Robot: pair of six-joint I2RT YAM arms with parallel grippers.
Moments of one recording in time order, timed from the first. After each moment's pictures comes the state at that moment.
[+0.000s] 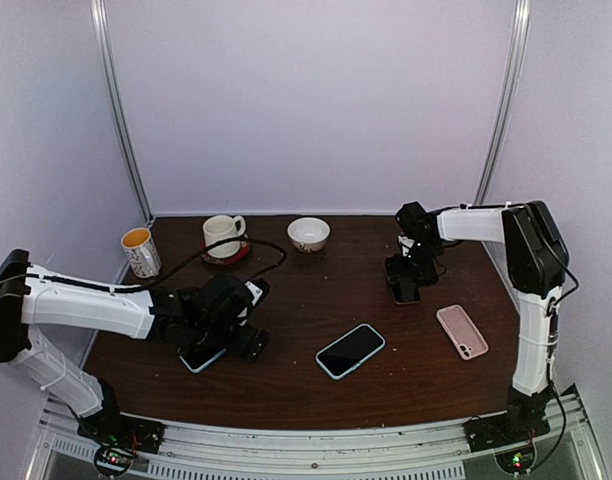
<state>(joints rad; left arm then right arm) -1.01 1.44 0.77 -0.26 -0.34 -0.25 0.36 2.09 1.53 -0.71 0.00 0.35</state>
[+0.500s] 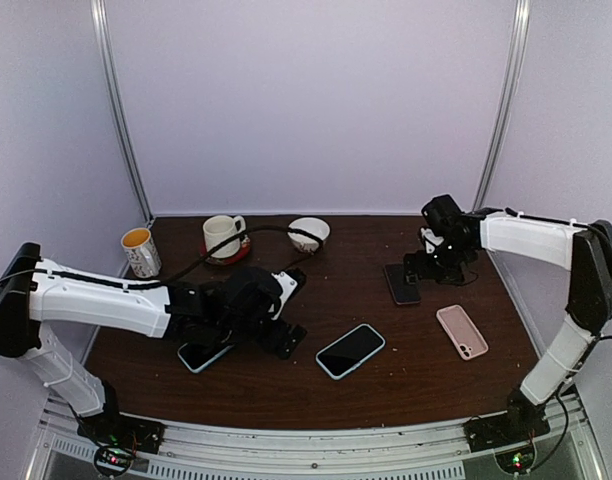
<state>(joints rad) -1.15 1.52 0.94 -0.20 -0.37 -0.24 0.39 1.68 1.22 -0.69 0.04 0.37</state>
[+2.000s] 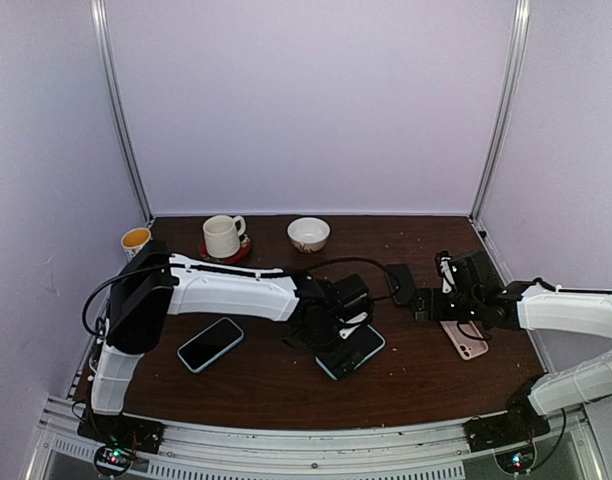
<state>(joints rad) -1.17 2.20 1.70 -0.75 -0.04 -0.23 0.52 1.20 0.56 -0.14 0.14 0.45</state>
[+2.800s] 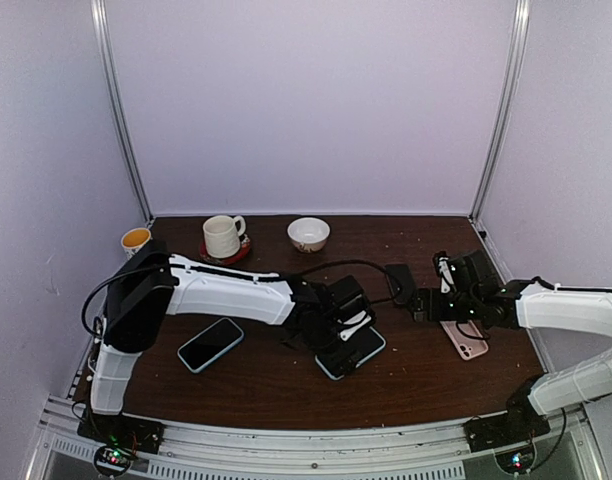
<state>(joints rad) -1.17 2.21 1.67 -0.65 0.01 -0.18 0.52 1.21 0.57 -0.14 0.12 0.45</state>
